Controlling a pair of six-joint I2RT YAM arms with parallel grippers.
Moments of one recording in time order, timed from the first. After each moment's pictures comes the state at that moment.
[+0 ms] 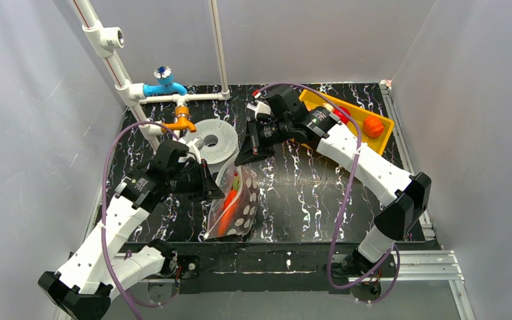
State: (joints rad) left arm -0.53 0.90 1.04 -0.98 0.35 -0.70; right arm 0.81 1.64 1.72 -0.80 -0.61 0.76
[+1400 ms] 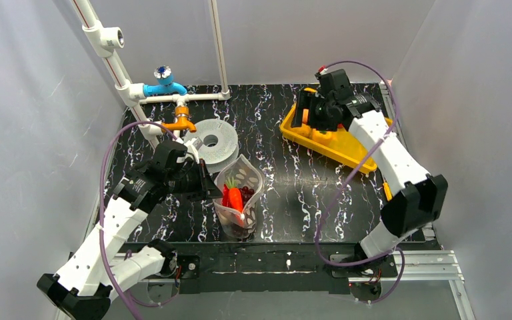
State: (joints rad) left arm -0.53 0.89 1.05 -0.99 0.34 -0.70; right arm 0.44 1.58 1.64 -0.87 -0.09 0.45
